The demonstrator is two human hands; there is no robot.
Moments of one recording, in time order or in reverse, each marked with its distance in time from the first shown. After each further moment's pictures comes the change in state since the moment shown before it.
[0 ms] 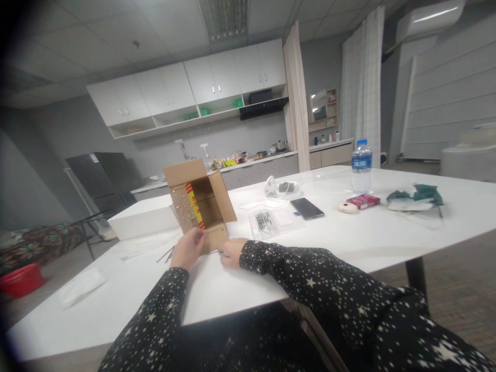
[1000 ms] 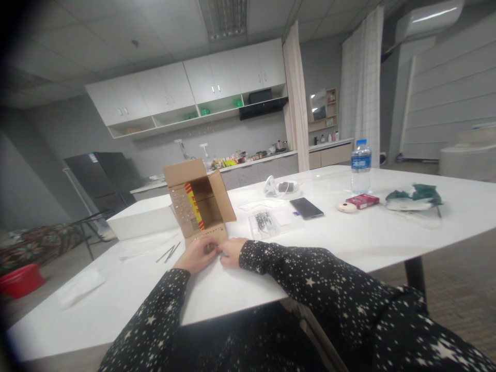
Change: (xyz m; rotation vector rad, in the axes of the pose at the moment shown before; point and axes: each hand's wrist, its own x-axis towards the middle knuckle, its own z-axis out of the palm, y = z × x) left_hand -0.008 0.017 -0.002 -0.175 -0.290 0.248; right_hand -0.004 -0.005 -0.011 0.000 -0.030 -0.020
